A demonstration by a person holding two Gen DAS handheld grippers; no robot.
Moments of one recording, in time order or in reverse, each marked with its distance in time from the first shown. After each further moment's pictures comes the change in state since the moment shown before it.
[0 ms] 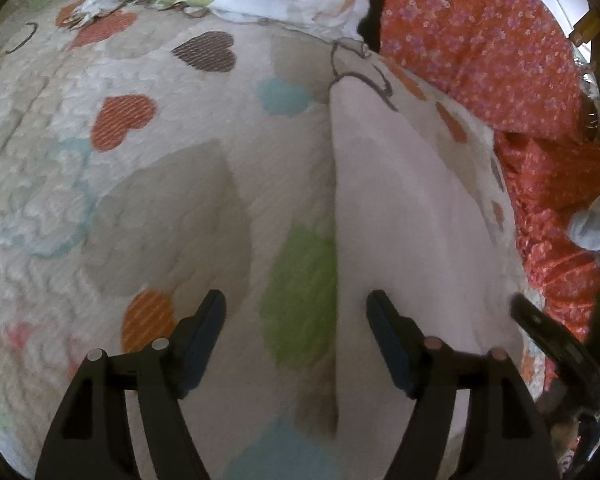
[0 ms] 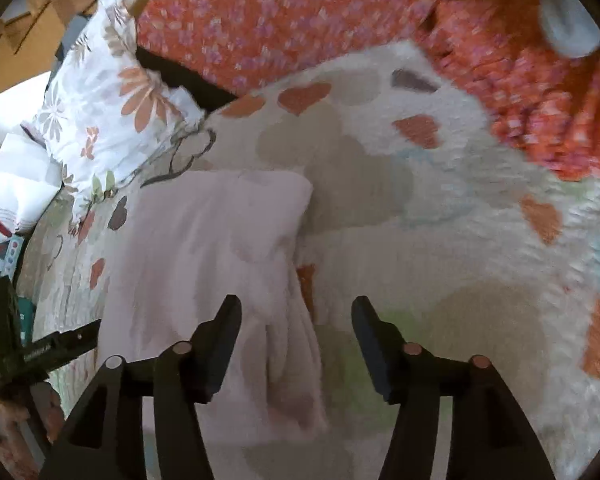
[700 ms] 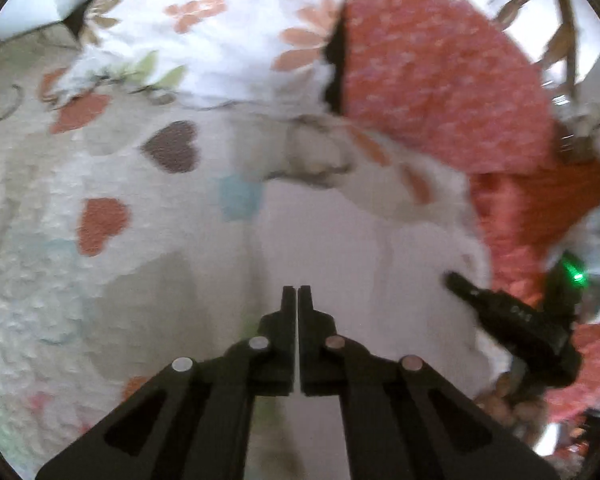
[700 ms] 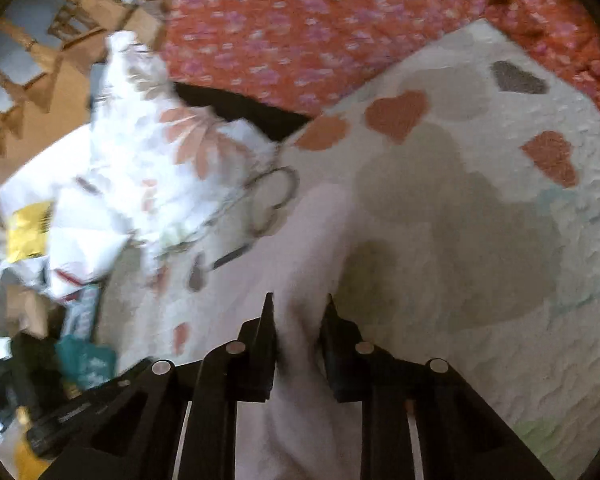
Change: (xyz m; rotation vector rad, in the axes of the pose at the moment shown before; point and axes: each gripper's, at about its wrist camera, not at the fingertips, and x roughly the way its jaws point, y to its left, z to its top) left arm -0.026 -0.028 0.043 0.032 -0.133 0.026; right arm 0.052 0.029 0.069 0.118 -0.046 0.273
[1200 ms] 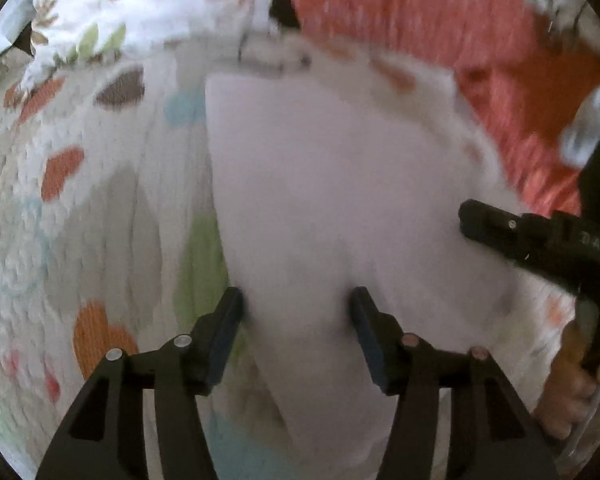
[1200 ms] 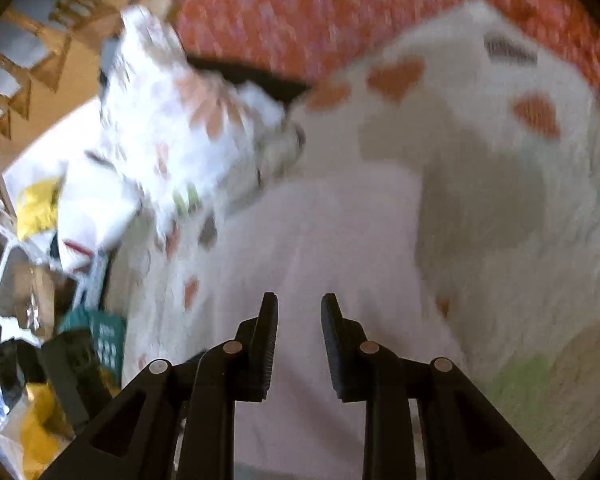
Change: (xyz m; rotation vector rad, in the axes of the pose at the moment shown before) left arm 0.033 -0.039 -0.069 0.228 0.170 0.032; right arm -0.027 0.003 -0.038 -0.010 0.139 0.057
